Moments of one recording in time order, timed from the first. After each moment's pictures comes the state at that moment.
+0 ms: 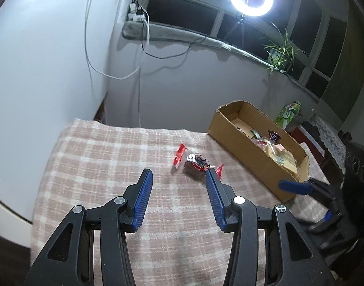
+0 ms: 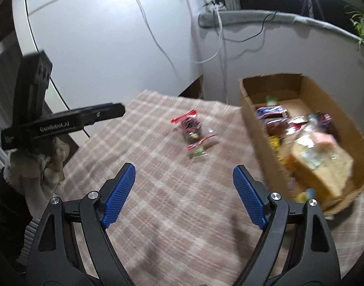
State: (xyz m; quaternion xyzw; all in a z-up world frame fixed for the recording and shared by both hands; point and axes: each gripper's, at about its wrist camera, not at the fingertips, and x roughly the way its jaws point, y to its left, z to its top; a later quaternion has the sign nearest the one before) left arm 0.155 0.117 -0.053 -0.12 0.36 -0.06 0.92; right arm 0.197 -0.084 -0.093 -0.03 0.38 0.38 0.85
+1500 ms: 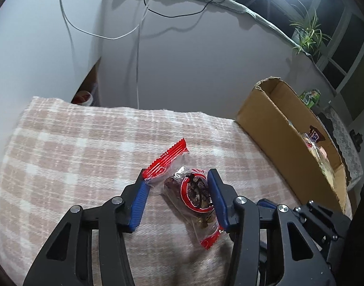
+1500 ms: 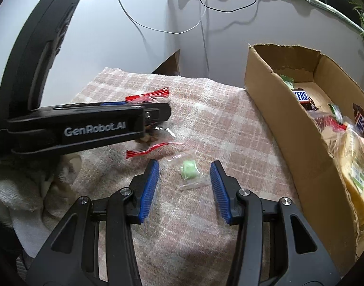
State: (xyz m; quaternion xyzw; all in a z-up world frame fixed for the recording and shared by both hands) left arm 0.248 0.112 -0.120 -0.13 0.44 -0.05 0.89; right arm 0.258 -0.009 -0.152 -0.08 0.44 0.28 0.85
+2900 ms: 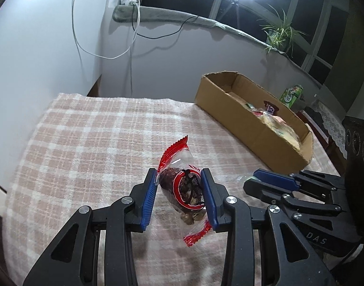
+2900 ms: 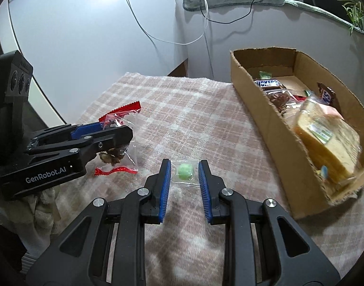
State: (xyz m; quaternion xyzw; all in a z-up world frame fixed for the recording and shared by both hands) left arm 0.145 0.067 -0.085 -0.10 0.39 -0.05 0.92; right arm 0.199 -0.075 -0.122 -0.04 0.41 0.32 0.85
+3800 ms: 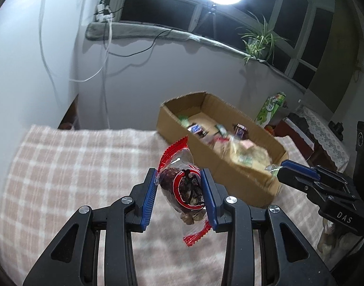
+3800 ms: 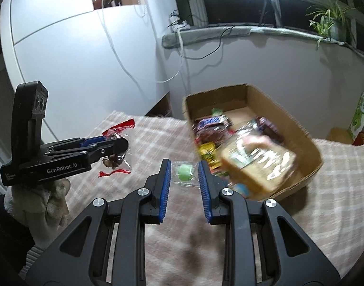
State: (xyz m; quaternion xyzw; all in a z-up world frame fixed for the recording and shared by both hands) left arm 0.179 0.020 -0.047 -0.10 0.35 -0.10 0.93; right arm 0.202 -0.171 -0.058 -0.01 0.34 0.30 0.89
